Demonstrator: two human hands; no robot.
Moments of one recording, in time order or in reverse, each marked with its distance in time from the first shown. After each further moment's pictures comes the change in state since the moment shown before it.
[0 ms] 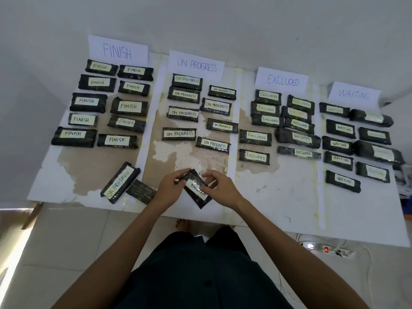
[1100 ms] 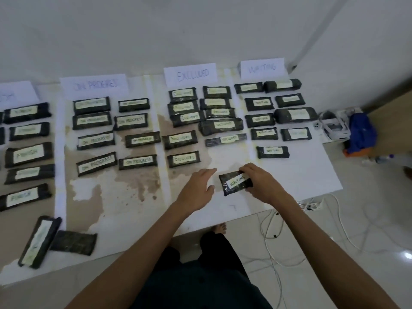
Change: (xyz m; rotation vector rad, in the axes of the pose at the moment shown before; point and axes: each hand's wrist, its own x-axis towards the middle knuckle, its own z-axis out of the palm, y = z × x) left_hand 0.005 0.108 0.218 0.560 -0.421 0.478; right_hand -0.117 0.156 -0.212 -0.571 0.299 -0.001
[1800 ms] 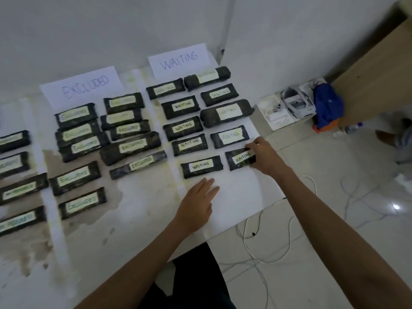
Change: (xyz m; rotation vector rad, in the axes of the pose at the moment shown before) left_hand 0.146 0.079 0.191 0.482 -0.160 0.353; right_hand 0.030 0.288 -0.051 0.047 0.102 0.304
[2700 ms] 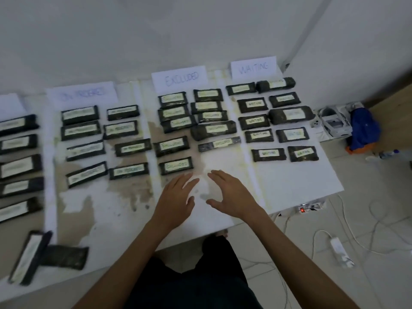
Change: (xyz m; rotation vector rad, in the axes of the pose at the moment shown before) left_hand -0.237 -0.120 -0.116 0.001 0.241 -0.244; right_hand -0.132 -0.319 0.089 0.117 -0.095 -0.384
